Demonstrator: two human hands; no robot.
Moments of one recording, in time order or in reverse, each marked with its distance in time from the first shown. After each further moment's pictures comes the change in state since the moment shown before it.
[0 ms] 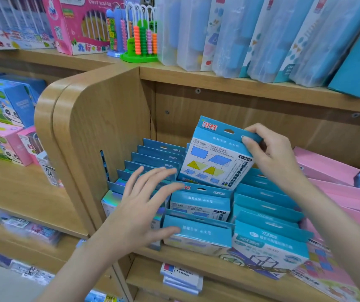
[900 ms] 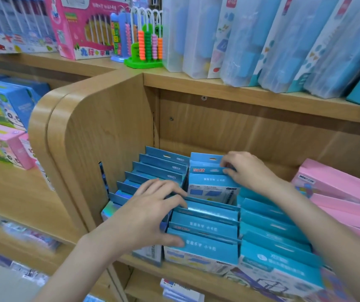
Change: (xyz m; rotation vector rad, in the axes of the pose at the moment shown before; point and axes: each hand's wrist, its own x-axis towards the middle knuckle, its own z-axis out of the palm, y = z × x) left_hand 0.032 -0.012 -0.008 -0.057 -0.267 0.009; right_hand 0.034 0.041 0.050 -0.524 -0.508 0.025
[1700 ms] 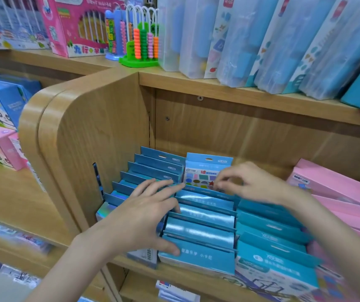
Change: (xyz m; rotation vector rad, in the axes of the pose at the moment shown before) left_hand 0.002 0.010 -0.013 -0.061 -0.214 -0.086; right_hand -0.030 -0.008 -0.021 0.298 -0.164 -0.245
